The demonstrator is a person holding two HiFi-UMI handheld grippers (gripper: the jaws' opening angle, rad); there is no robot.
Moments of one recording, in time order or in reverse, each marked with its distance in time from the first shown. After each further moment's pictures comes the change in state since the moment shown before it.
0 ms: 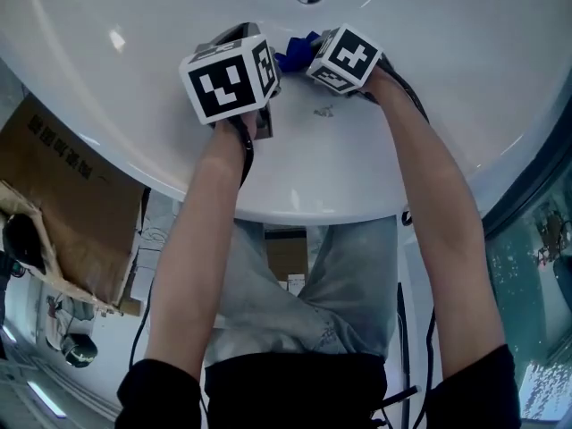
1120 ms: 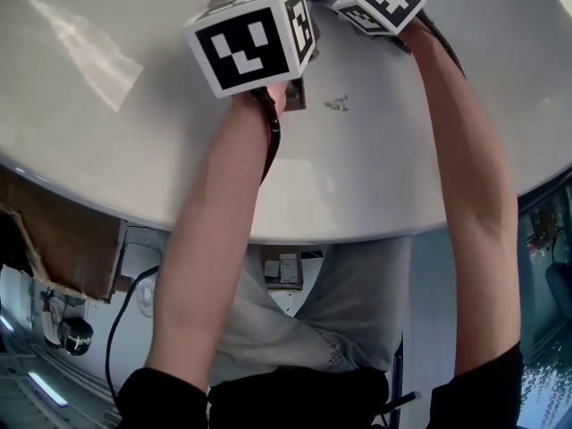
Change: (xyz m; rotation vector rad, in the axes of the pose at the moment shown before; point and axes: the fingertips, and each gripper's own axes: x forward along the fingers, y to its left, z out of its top) left arm 0.057 -0.024 0.004 -0.107 -0.048 -0.086; right arm 0.001 -0.111 0.008 -0.055 -0.050 -0.170
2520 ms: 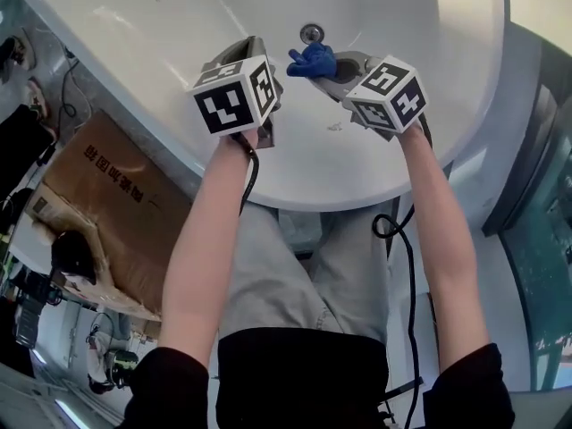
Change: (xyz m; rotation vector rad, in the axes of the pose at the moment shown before) left arm -0.130 -0.042 0.115 0.284 -0.045 -0.015; right arm -0.208 0.107 0.105 0.272 -0.524 -0.025
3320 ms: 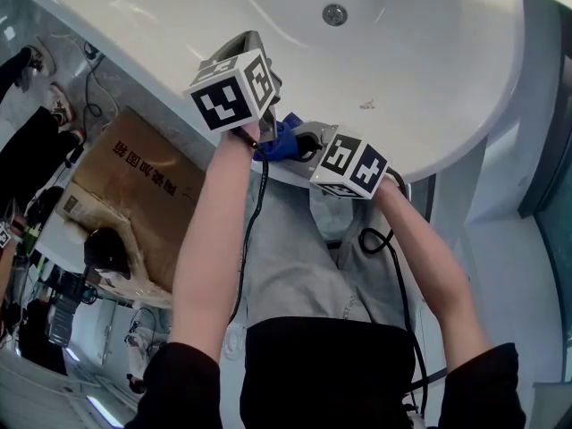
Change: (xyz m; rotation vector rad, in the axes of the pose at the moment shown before) left arm -0.032 0.041 -0.007 0.076 0.017 0.034; right arm 0.067 0.219 -0.032 0.069 -0.018 0.328
